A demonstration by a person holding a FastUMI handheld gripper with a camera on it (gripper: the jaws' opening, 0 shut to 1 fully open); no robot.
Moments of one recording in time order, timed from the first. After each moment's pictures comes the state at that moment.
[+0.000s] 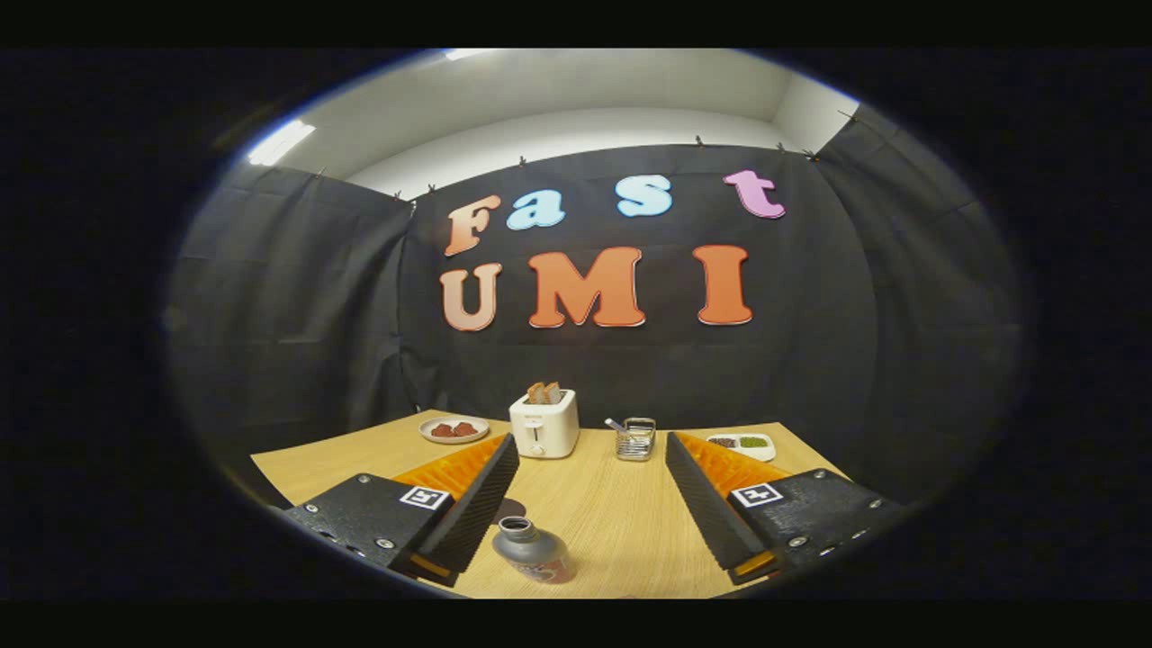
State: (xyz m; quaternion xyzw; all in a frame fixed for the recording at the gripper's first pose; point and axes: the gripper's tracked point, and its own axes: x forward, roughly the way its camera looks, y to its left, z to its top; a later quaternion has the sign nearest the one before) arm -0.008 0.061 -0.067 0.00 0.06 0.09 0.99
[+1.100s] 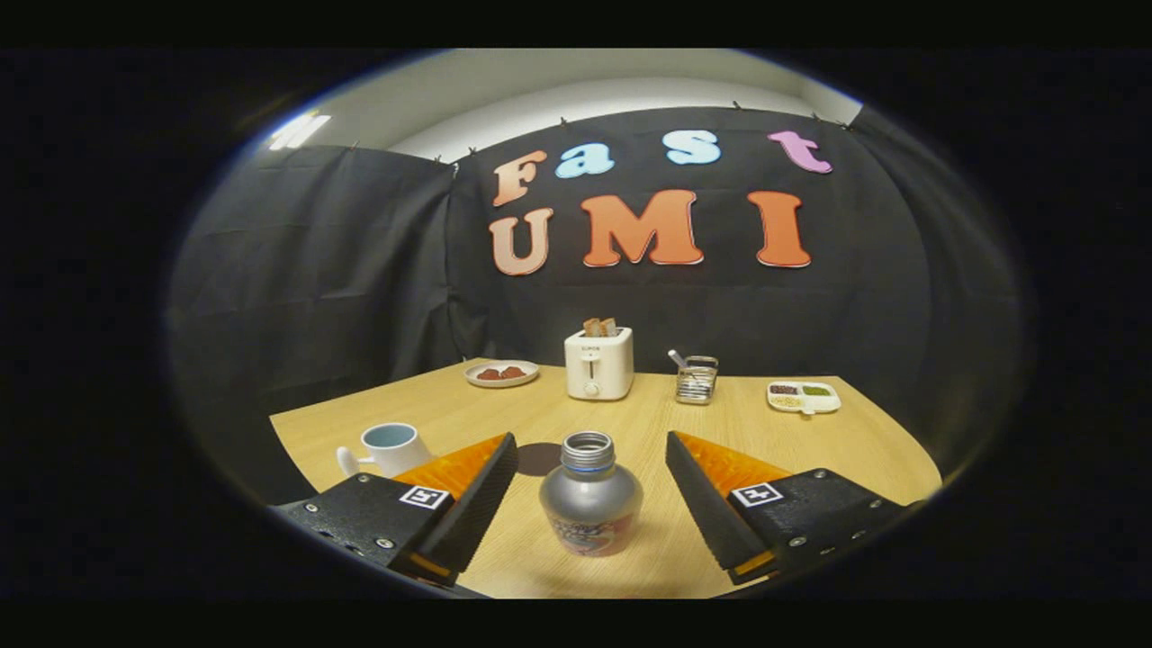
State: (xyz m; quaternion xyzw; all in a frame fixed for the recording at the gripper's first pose) arm -0.030 0.111 -0.182 0.00 0.14 0.17 0.98
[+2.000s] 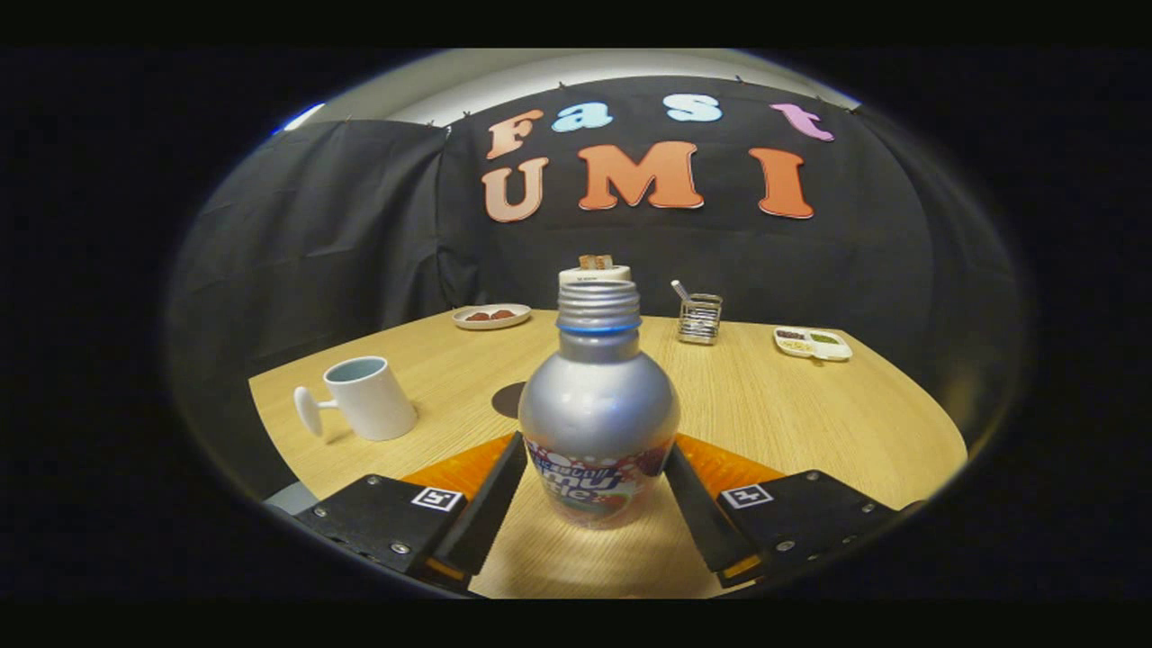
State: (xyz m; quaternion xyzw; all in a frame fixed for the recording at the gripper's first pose) arm -0.041 0.114 -0.275 -0.02 0.23 0.15 0.96
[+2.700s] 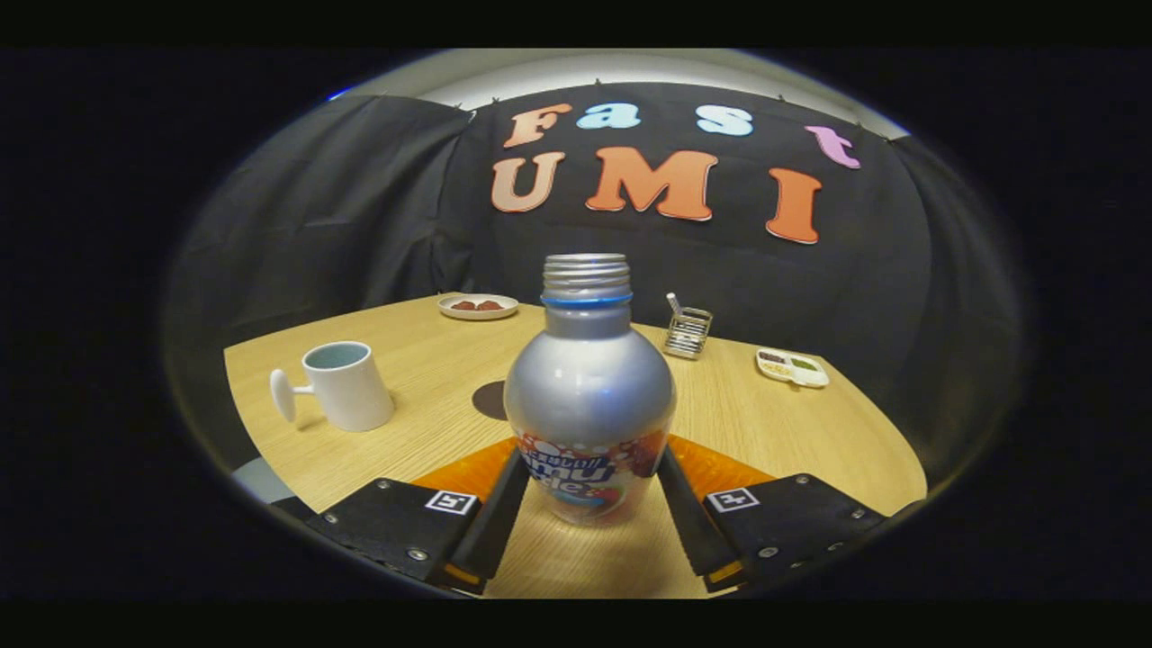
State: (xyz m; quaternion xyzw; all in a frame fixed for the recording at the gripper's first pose) arm -0.031 0.118 -0.249 -0.12 0.21 0.13 0.96
